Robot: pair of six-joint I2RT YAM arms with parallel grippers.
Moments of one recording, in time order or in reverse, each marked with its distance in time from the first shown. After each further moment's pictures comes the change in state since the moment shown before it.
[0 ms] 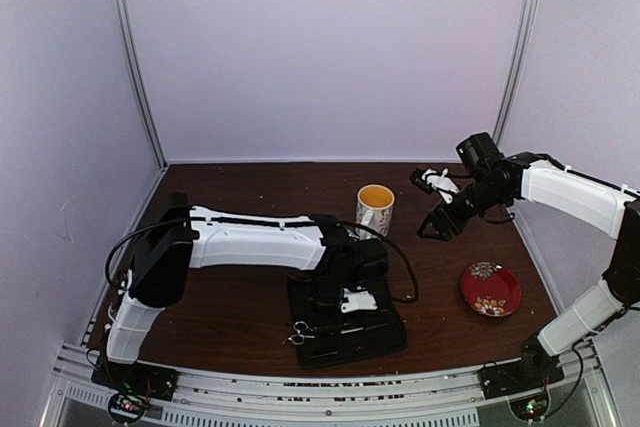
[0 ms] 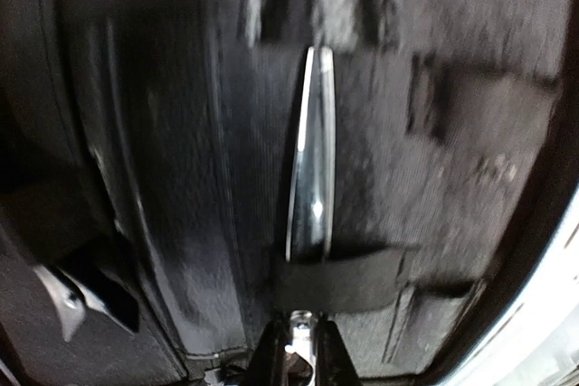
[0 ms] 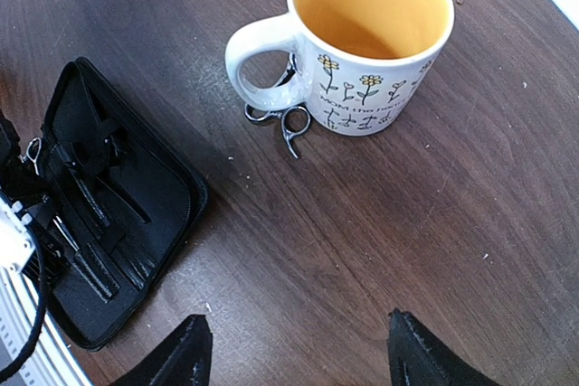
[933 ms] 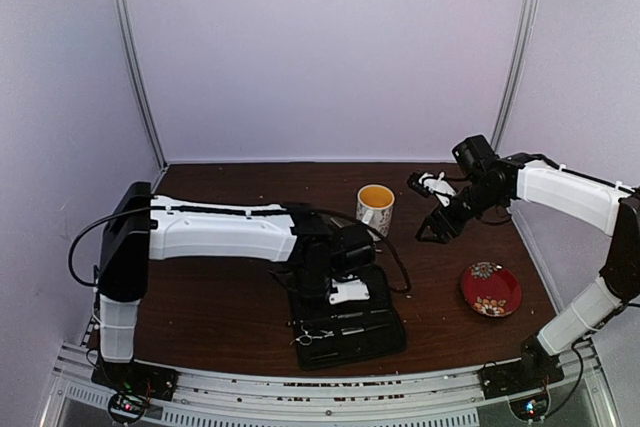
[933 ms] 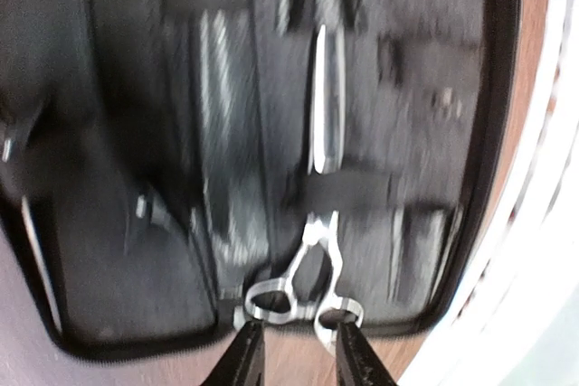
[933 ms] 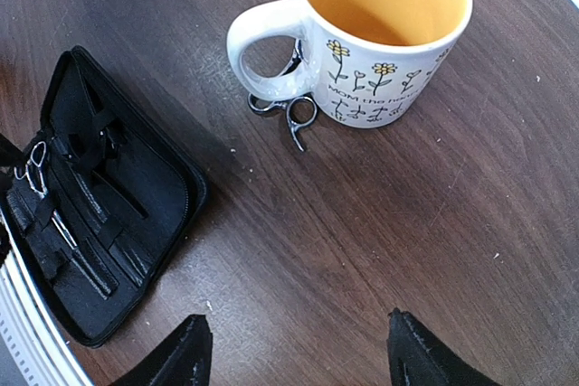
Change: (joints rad) left arm 0.003 -0.145 -0.105 0.080 -0.032 0.032; right arm 0.006 0.030 0.002 -0.006 0.000 -0.006
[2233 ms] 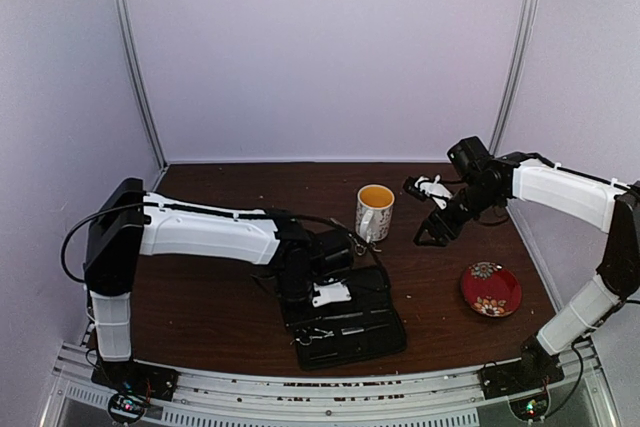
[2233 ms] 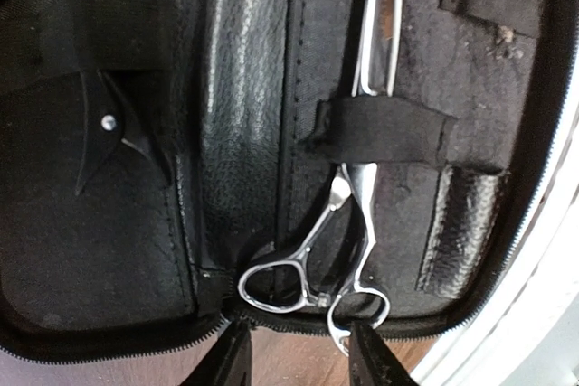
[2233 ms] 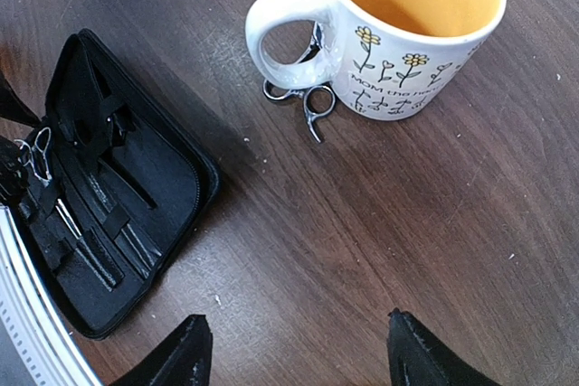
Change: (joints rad) left arm 0.052 -0.100 -0.226 0.115 0.057 -0.045; right arm 0.018 0.025 0.018 -0.035 -0.003 -0.019
